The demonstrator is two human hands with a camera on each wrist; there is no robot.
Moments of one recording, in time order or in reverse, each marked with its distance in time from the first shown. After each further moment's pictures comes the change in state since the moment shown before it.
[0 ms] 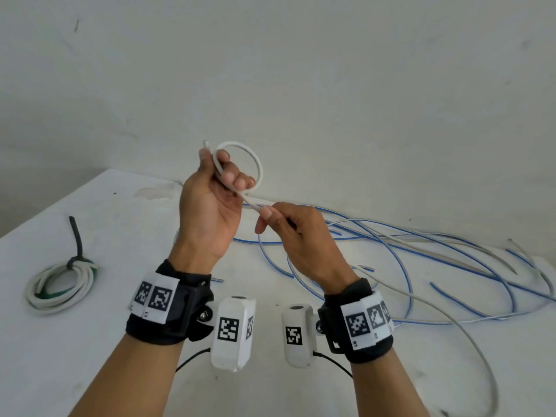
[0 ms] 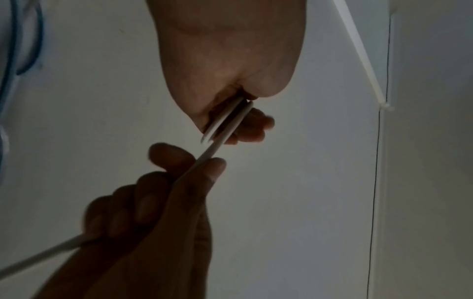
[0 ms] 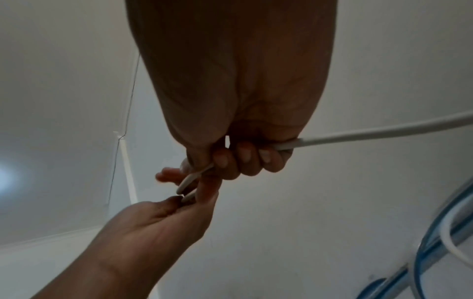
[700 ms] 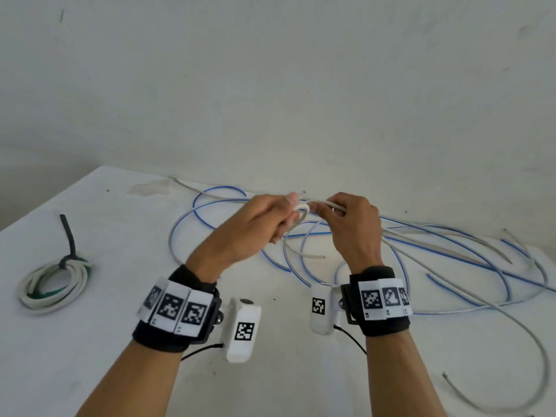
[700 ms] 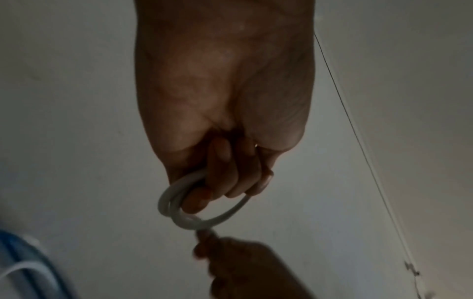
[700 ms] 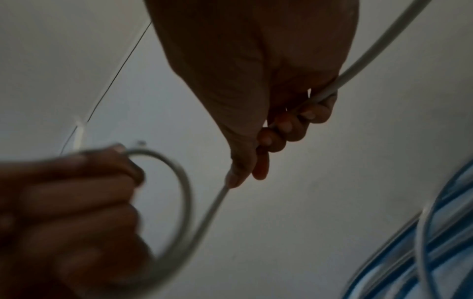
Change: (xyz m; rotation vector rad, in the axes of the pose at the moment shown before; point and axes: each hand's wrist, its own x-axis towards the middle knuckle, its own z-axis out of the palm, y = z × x) left_hand -0.019 -0.026 0.005 0.981 -0.522 -0.221; right_hand -0.001 0.046 -0.050 -0.411 0.360 0.365
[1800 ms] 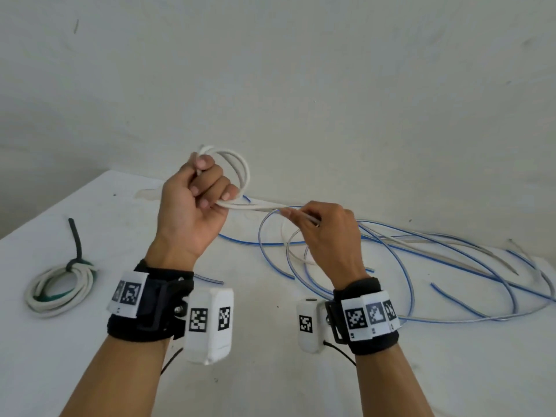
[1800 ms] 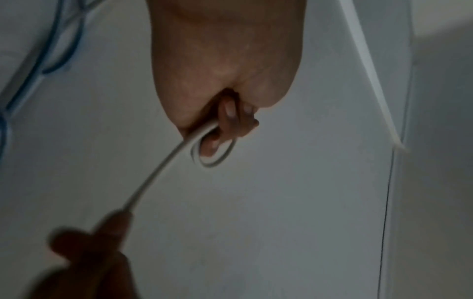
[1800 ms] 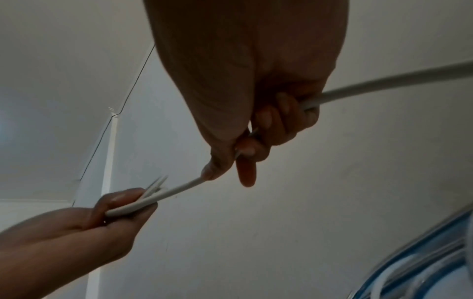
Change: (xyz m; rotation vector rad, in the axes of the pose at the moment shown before) left_hand -0.004 0.002 -0.059 -1.109 0.395 0.122; right_hand -0.013 -0.027 0.022 0.069 -0.073 -0.170
